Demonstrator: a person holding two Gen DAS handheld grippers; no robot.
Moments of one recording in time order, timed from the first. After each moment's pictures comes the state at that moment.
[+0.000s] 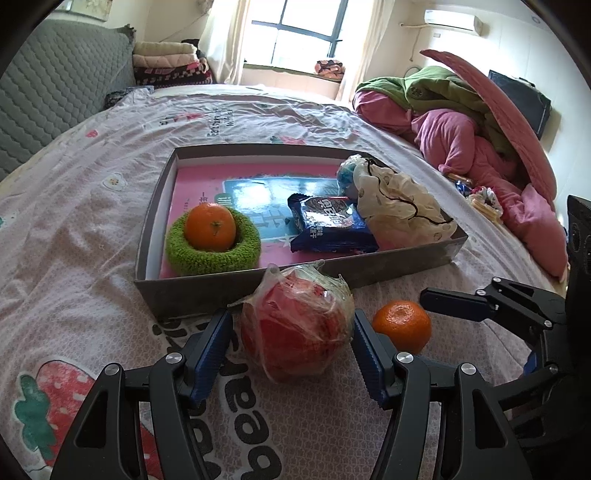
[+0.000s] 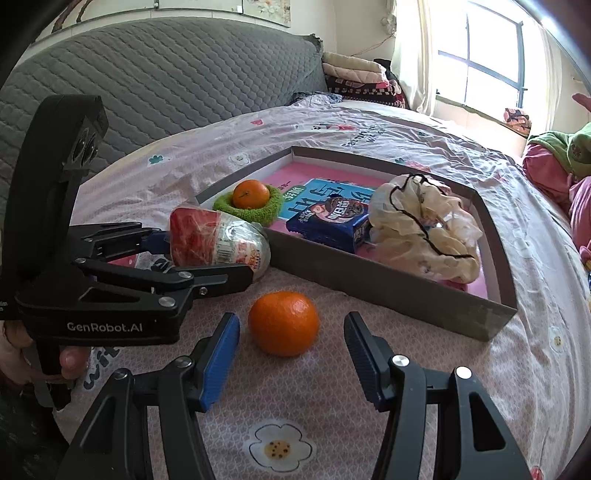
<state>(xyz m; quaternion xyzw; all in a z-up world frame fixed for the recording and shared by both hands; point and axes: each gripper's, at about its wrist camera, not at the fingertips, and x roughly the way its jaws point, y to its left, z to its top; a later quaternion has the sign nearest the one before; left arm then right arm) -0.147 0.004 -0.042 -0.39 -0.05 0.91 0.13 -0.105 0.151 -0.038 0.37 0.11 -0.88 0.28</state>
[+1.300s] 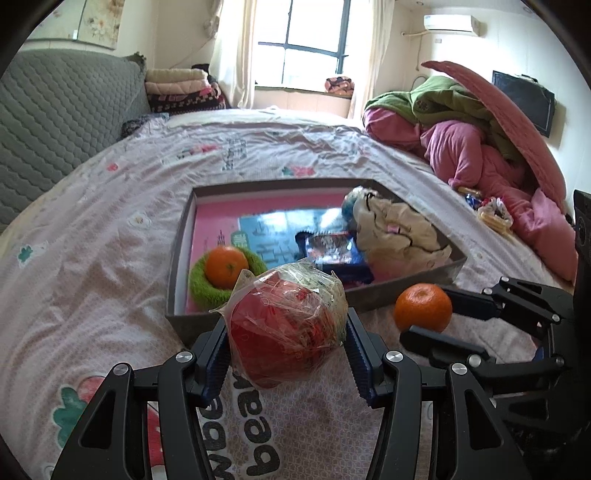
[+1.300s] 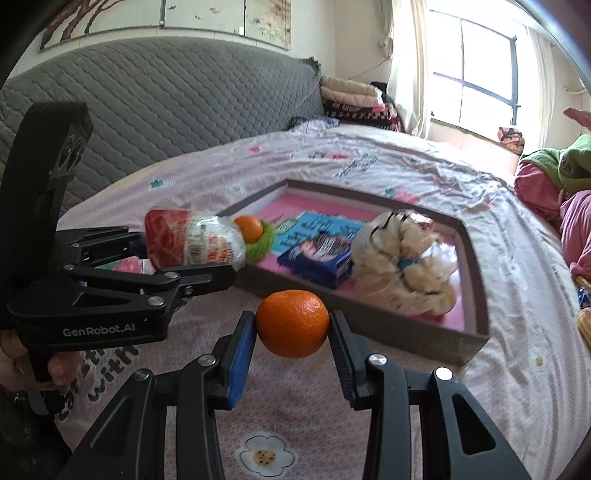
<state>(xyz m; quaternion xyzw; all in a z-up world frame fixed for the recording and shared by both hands) -0.130 0.011 -0.005 -0.34 -0.02 0.93 0.09 -0.103 0.165 -0.012 0.32 0.10 -0.90 0.28</state>
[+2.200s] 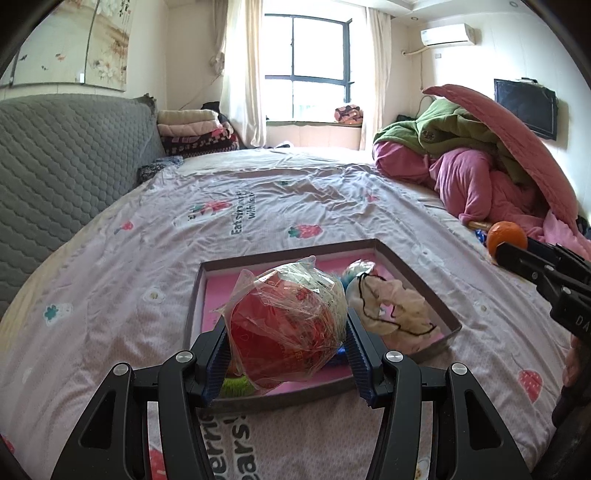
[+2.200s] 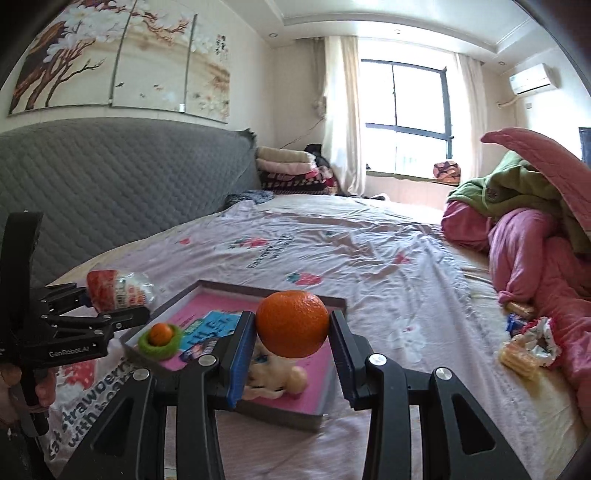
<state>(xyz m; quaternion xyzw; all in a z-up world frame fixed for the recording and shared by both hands) -0.148 0.040 0.058 -0.28 0.01 0.96 0.05 -0.122 0.269 0.071 0.20 0.04 -0.96 0.18</state>
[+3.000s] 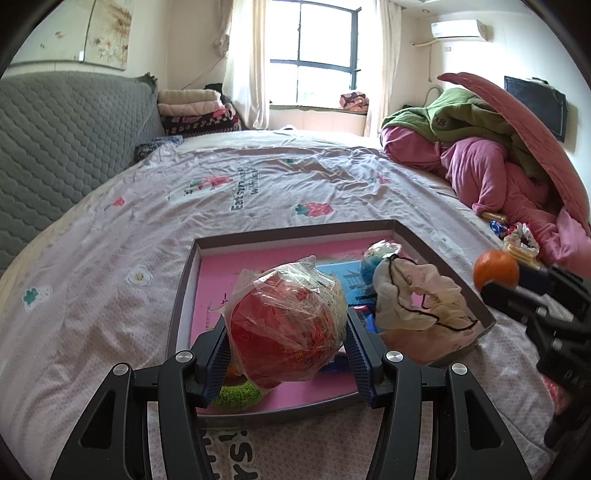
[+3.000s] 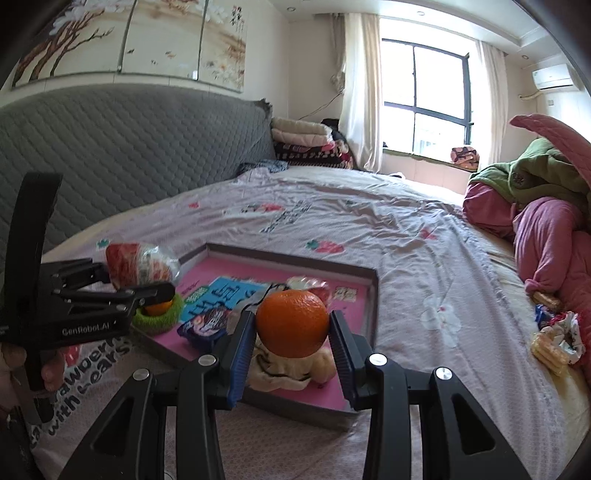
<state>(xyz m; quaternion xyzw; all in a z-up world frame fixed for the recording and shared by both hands) -0.190 0.027 0.015 -0.31 -0.01 0.95 0.05 -0.151 0.229 0.023 0.25 0.07 -0.94 0.21</state>
